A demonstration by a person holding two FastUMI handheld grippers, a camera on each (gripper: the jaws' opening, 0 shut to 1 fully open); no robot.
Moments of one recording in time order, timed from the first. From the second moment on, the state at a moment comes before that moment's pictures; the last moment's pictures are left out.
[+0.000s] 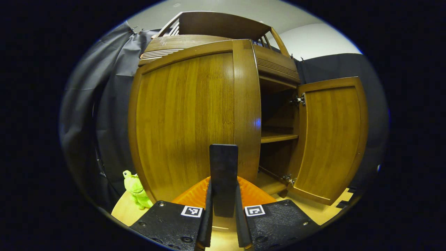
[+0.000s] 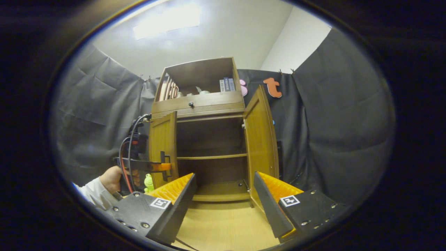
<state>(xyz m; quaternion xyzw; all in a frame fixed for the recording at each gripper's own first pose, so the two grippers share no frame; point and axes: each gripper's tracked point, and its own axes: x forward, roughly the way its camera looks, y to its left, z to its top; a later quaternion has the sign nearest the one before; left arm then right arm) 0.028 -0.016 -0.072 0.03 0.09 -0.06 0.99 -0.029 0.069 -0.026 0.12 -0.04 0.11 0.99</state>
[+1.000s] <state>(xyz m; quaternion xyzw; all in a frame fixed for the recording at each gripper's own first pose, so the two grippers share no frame) -0.066 0.077 -0.052 0.04 0.09 0.00 0.99 -0.026 0.080 -0.035 0.10 -0.02 0.12 0.99</state>
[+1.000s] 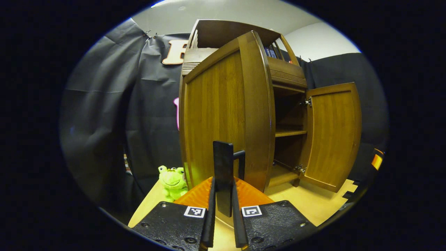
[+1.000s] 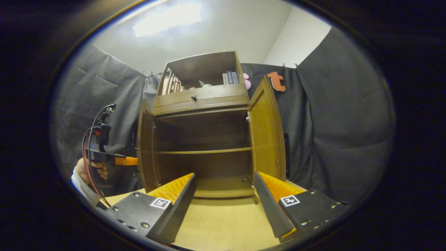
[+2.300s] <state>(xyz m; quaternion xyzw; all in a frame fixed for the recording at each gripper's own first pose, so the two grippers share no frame) -0.092 0.217 -0.041 -0.01 0.10 -0.01 0.99 -0.026 0.102 -0.040 0.08 -0.01 0.13 0.99</state>
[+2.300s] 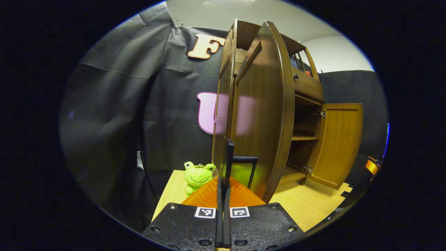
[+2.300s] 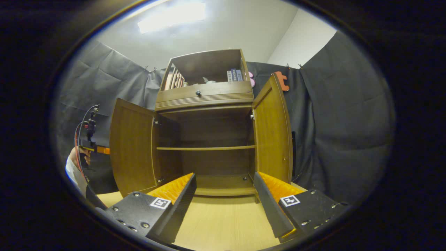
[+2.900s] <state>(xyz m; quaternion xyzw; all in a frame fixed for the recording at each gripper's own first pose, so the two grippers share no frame) -0.106 0.221 -0.046 0.01 0.09 0.04 0.99 -0.019 0.095 -0.049 0.09 0.00 0.12 0.99</state>
